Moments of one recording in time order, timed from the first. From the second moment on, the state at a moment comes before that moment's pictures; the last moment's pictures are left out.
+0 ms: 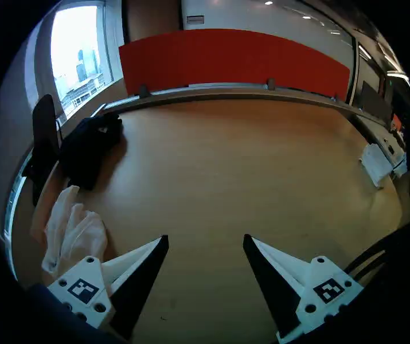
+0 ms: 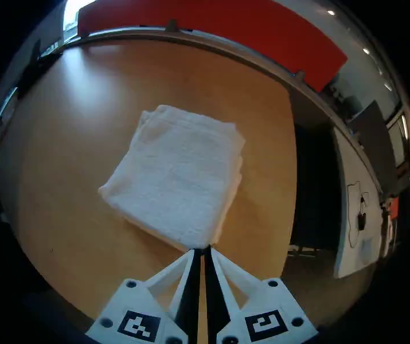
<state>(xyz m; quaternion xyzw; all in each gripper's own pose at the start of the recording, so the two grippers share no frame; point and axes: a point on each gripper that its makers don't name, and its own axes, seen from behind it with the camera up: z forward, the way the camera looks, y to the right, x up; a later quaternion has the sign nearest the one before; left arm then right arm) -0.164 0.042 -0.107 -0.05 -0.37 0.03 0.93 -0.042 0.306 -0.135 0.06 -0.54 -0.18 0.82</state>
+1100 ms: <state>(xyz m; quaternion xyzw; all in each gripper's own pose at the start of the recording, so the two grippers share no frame) -0.165 0.040 -0.113 -0.05 -0.38 0.04 0.92 -0.054 0.317 -0.138 0.04 -0.55 -0.19 0.81</state>
